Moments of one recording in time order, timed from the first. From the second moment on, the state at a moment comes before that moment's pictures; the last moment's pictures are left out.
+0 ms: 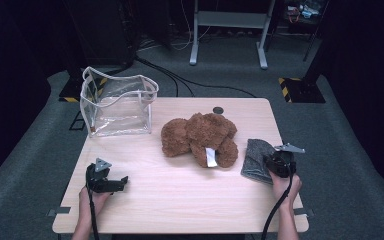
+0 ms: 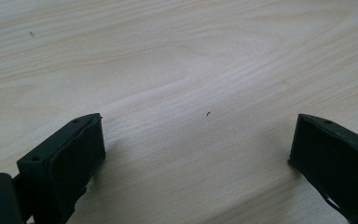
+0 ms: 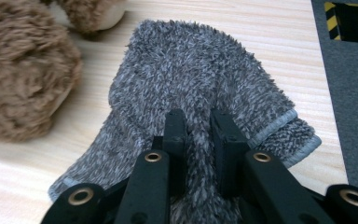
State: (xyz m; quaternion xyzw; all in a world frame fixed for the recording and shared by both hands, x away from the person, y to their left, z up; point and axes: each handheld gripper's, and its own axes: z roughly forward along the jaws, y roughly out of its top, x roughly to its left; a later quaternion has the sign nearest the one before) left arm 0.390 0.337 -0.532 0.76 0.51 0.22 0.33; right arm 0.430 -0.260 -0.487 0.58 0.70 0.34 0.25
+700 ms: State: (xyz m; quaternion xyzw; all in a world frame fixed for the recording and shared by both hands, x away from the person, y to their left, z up) left arm 0.390 0.337 -0.532 0.76 0.51 0.22 0.33; right arm 0.439 -0.259 -0.489 0.61 0.69 0.31 0.22
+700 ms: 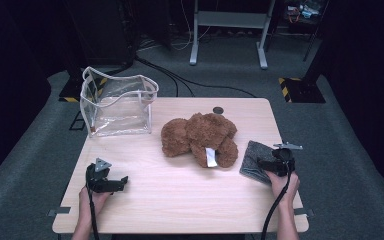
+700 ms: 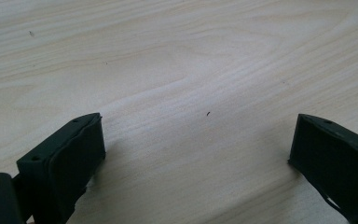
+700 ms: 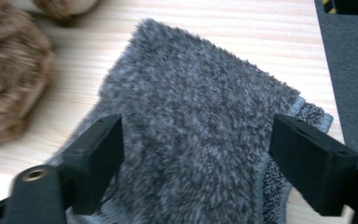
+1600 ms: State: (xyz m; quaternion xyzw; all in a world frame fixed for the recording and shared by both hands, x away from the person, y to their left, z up) left arm 0.390 0.338 -0.531 0.76 0.51 0.22 0.33; right arm 0.472 -0.170 -0.416 0.49 0.76 0.39 0.15
